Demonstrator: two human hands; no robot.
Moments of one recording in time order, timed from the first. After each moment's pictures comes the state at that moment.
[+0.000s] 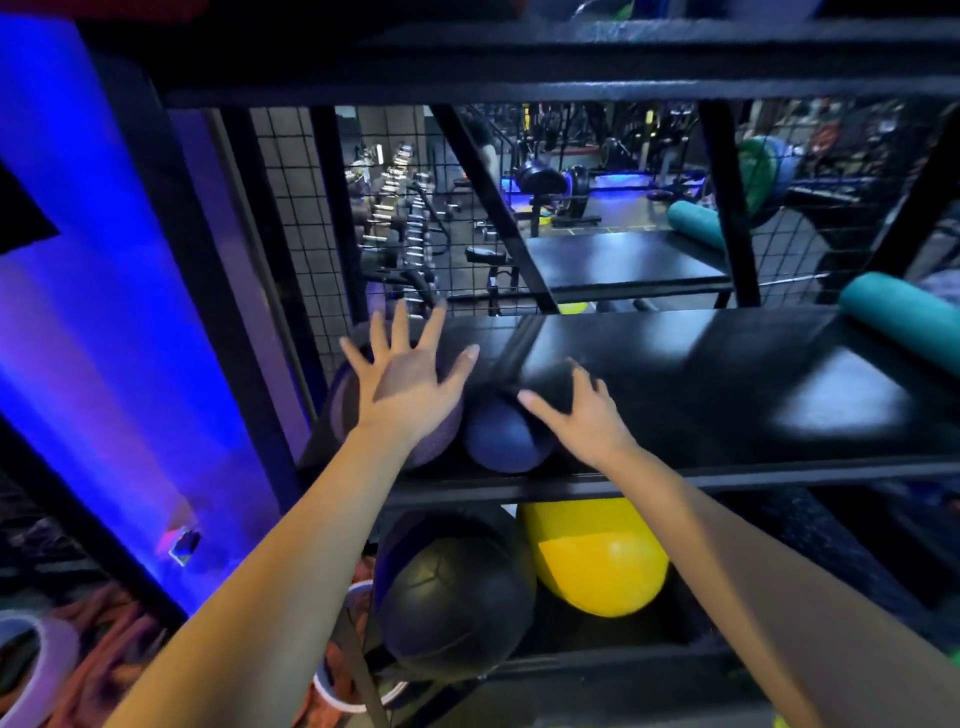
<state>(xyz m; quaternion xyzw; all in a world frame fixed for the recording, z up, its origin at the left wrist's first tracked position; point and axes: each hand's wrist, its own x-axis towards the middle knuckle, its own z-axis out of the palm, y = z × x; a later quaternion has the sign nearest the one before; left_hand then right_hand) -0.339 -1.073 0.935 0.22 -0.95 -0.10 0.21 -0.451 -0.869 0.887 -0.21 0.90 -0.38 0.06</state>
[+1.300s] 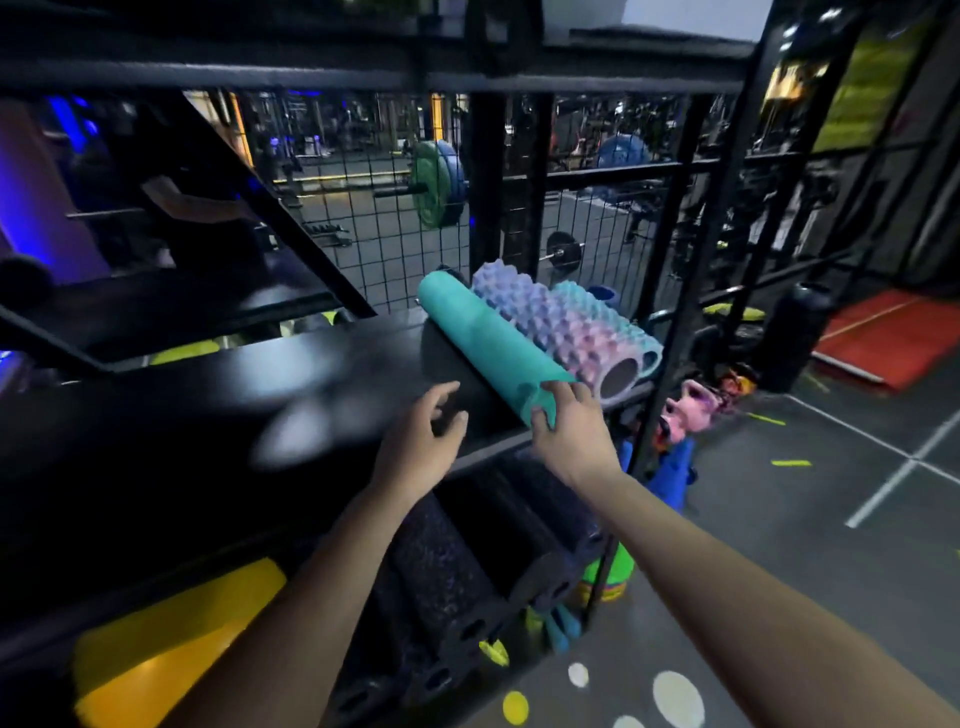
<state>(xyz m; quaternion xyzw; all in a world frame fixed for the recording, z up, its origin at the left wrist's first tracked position) -0.693 -0.433 0.872 -0.03 -0.88 -0.43 0.17 -0.719 -0.234 0.871 -0.05 0.94 -0.31 -0.15</state>
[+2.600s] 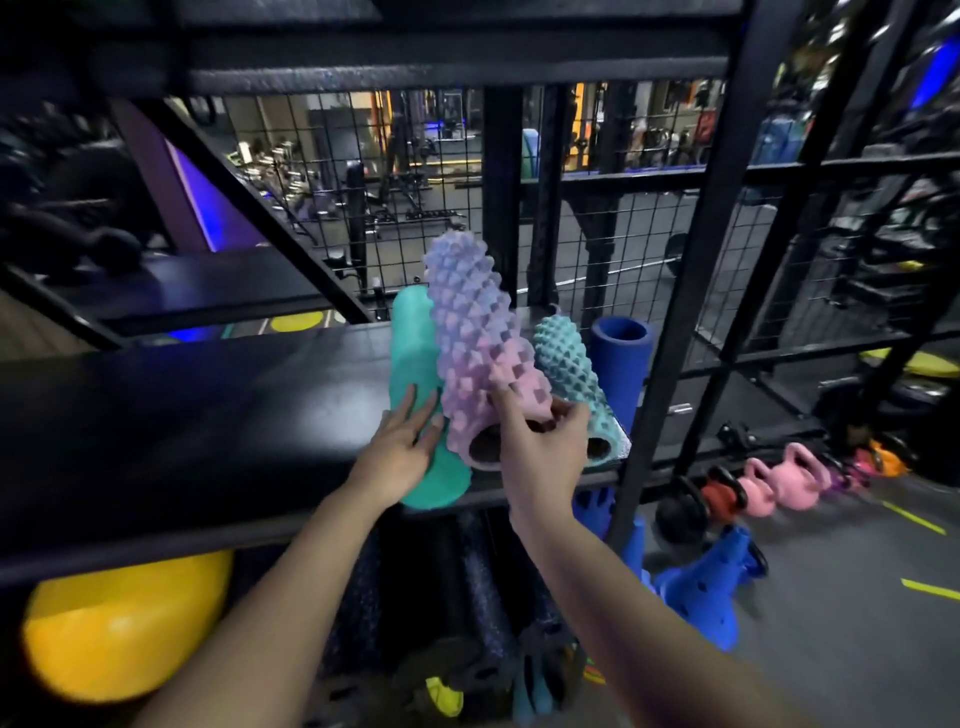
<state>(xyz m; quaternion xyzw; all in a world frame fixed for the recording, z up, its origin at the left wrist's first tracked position) -0.837 -0.263 0.880 0.15 -0.92 -0.36 0.05 -0.864 -0.099 0.897 0.04 0.68 -0.73 -0.07</state>
